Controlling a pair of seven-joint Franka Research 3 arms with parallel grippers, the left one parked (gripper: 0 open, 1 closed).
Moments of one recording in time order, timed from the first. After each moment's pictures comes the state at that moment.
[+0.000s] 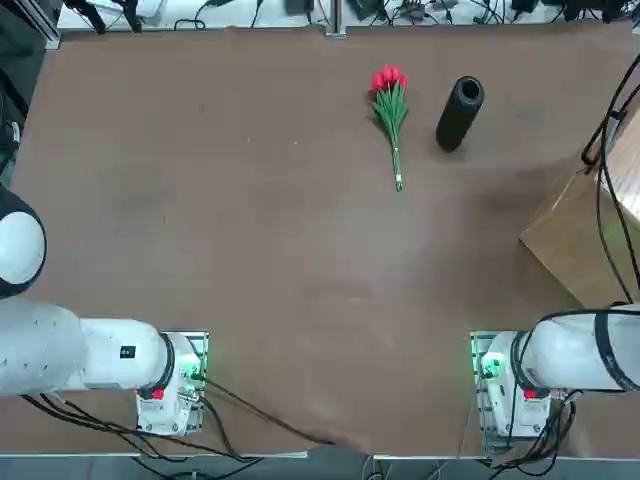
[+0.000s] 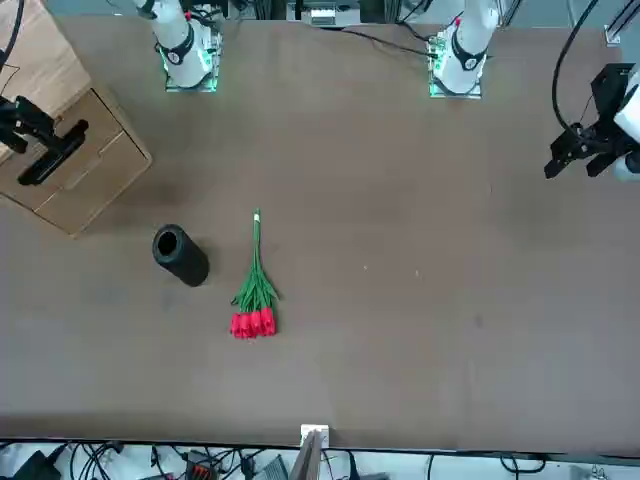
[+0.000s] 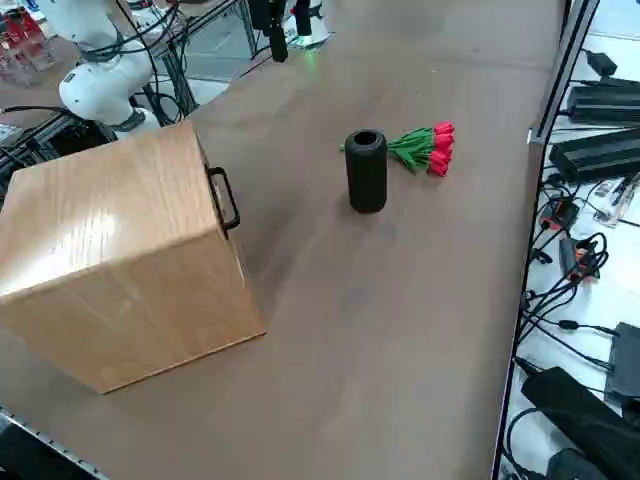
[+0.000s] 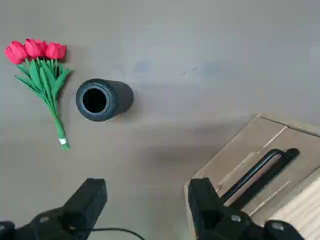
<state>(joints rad) 0.02 -0.02 -0.11 -1.55 0.03 1.51 -0.02</state>
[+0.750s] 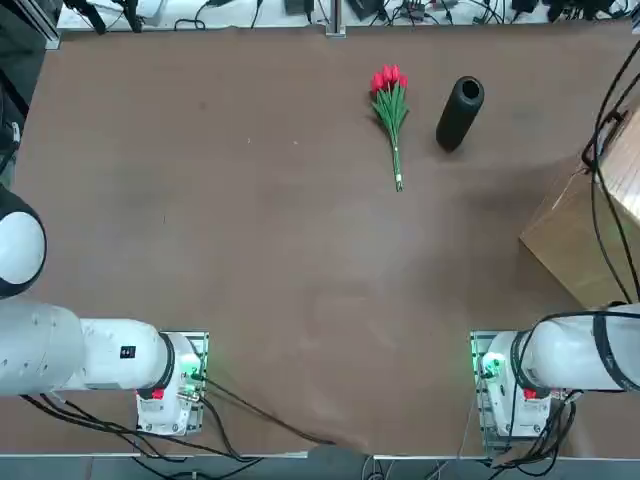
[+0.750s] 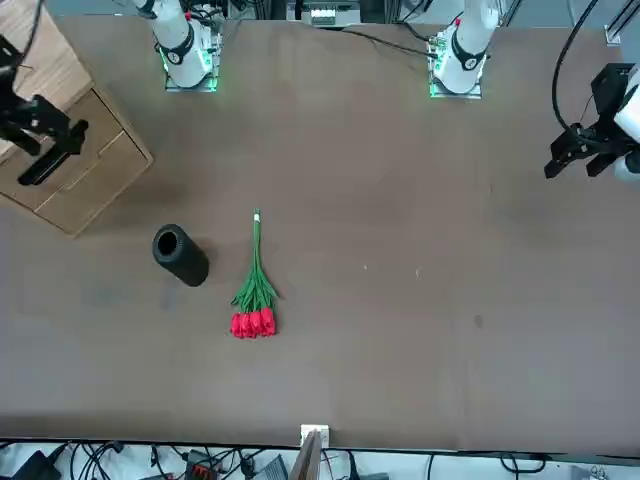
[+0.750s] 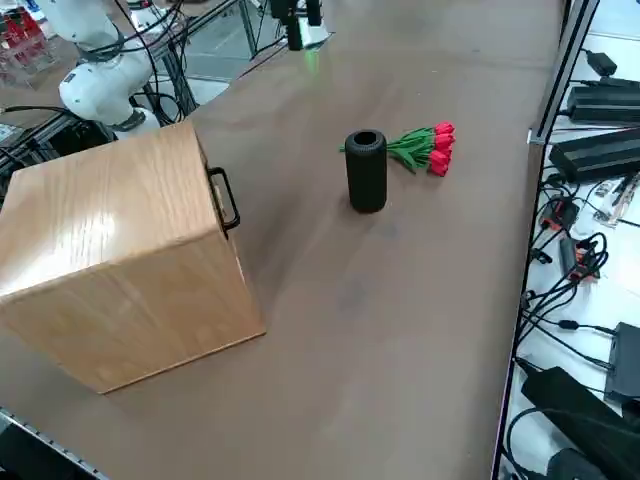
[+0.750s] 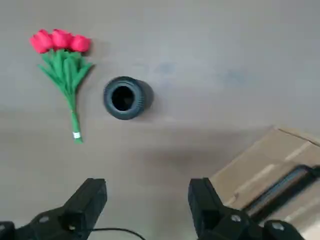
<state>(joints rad) 0.05 -0.01 -0.02 -1.56 0.04 1.53 -0.01</state>
